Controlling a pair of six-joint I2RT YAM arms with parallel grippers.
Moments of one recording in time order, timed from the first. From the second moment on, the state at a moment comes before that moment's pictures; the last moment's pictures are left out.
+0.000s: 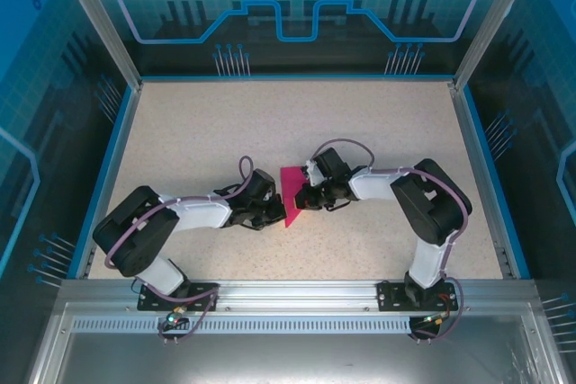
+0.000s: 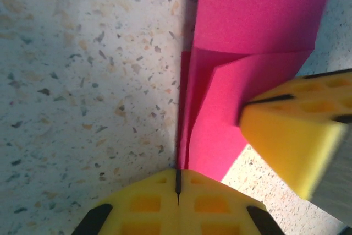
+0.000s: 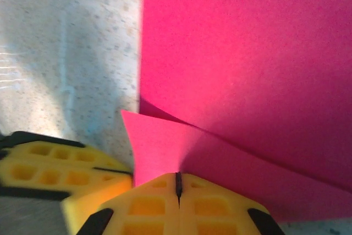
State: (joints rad) left arm -0.68 1.57 0.63 -0.03 0.24 -1.03; right arm 0.62 1.83 0.89 -0.12 -0.54 0.56
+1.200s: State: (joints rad) left arm -0.67 1.66 0.70 -0.03 0.32 -1.04; right arm 0.40 1.79 0.88 -0.17 -0.48 0.55
